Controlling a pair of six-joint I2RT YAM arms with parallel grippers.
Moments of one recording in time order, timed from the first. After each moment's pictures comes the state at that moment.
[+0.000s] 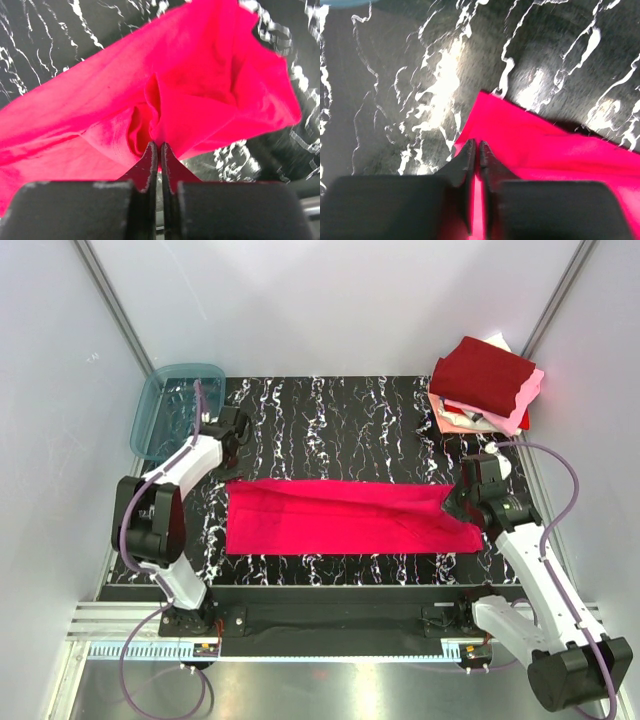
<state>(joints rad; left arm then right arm) -0.21 1.73 1.25 -0.75 -0.31 -0.50 0.21 0.93 0.88 -0.83 0.17 0.67</state>
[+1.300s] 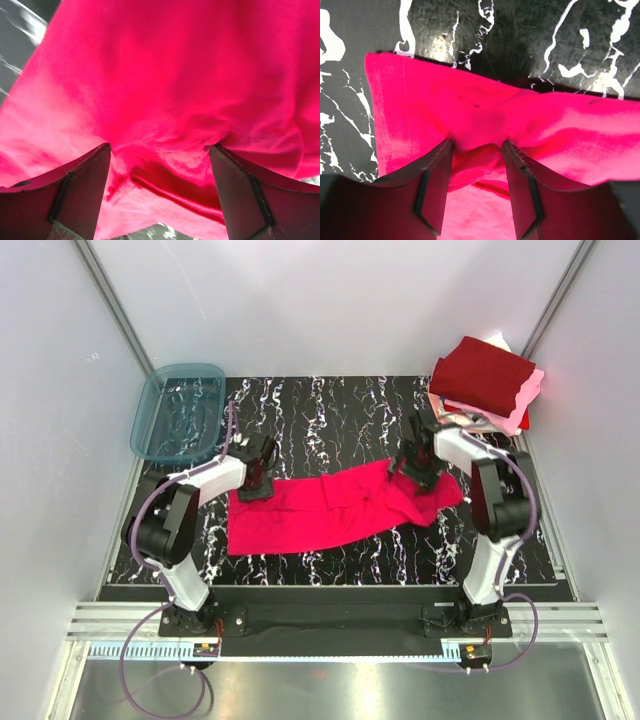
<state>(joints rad) -0.38 1.74 1.05 -0.54 -0.24 -0.56 0.21 1.85 1.21 -0.66 -0.02 0.73</state>
